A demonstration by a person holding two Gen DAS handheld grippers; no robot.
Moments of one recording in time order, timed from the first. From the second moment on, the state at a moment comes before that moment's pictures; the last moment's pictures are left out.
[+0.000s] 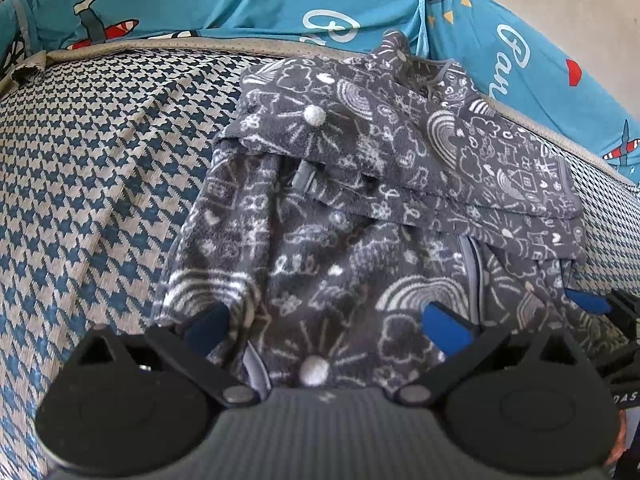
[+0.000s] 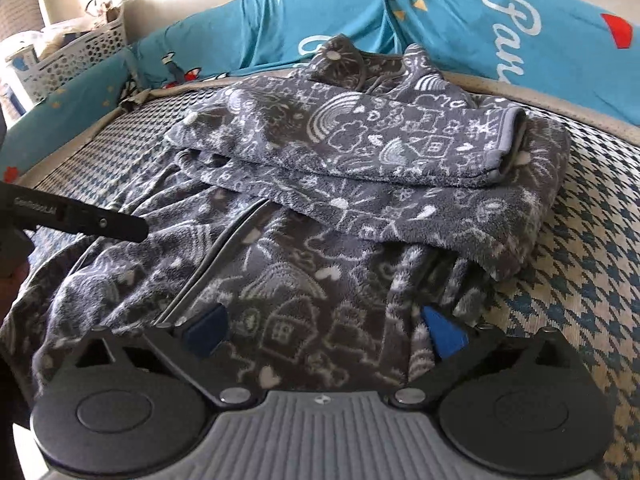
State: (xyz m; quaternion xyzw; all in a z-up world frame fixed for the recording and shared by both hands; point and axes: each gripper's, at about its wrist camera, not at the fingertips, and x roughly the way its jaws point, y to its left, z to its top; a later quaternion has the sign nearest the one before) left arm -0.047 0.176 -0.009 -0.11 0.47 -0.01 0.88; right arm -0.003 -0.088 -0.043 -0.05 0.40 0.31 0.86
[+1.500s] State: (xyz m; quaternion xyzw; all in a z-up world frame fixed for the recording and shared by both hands) left arm -0.027 0.182 0.004 -0.14 0.43 0.00 0.89; right arm 0.095 -0.165 -0.041 0.18 0.34 0.16 0.91
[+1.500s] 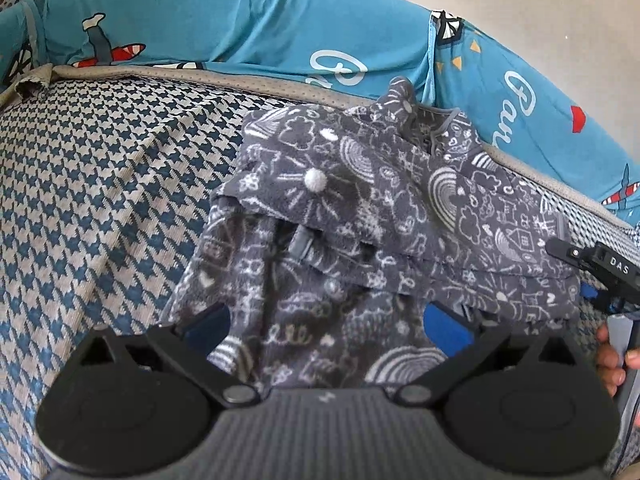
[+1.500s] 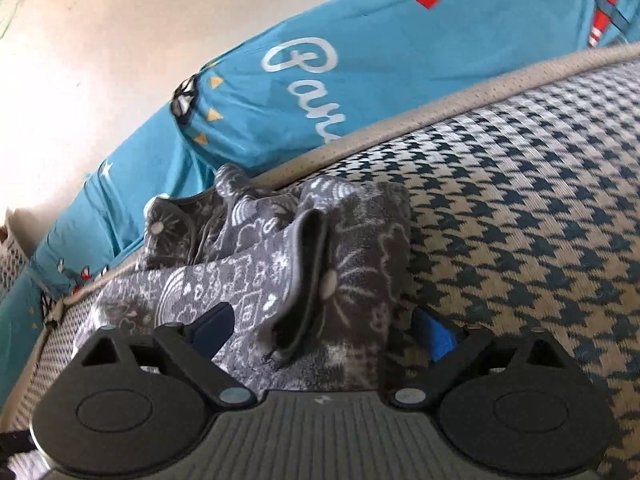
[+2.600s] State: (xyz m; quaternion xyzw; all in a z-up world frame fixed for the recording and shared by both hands) left arm -0.043 0.216 0.020 -0.13 0.38 0.06 0.91; right arm 0.071 -0.109 -0.013 0.07 0.28 0.09 0.95
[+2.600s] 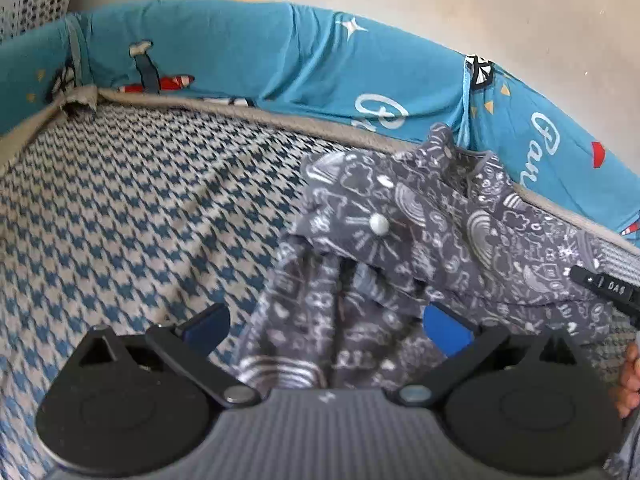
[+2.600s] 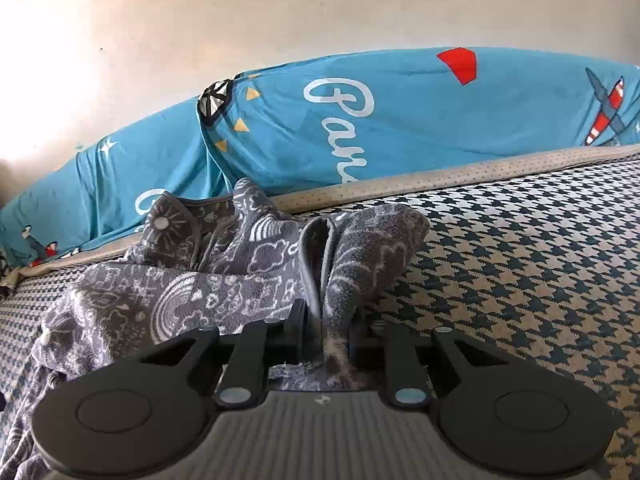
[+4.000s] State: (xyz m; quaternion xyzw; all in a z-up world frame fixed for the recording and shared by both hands) left arm -0.087 0.308 0.058 -0.26 0.31 0.15 0.90; right arm 0.053 0.177 -0.032 -0.10 0.23 0.23 0.94
